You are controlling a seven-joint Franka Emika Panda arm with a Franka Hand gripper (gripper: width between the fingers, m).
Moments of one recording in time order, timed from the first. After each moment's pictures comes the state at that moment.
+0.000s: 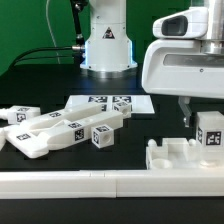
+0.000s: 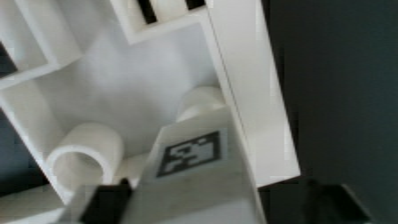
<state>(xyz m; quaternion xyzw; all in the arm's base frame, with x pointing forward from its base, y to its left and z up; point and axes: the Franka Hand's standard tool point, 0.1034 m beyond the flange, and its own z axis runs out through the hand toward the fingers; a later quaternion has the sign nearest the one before) 0.648 0.118 0.082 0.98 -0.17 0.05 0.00</state>
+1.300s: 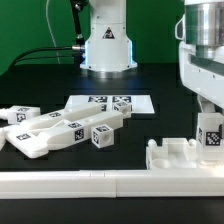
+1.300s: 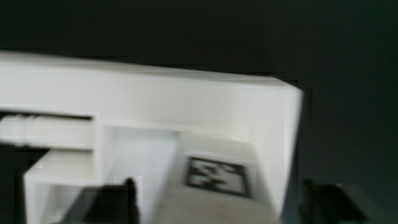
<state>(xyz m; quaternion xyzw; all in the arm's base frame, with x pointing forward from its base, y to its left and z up) 0.647 0.122 0.077 0.78 -0.63 0.01 -0.05</state>
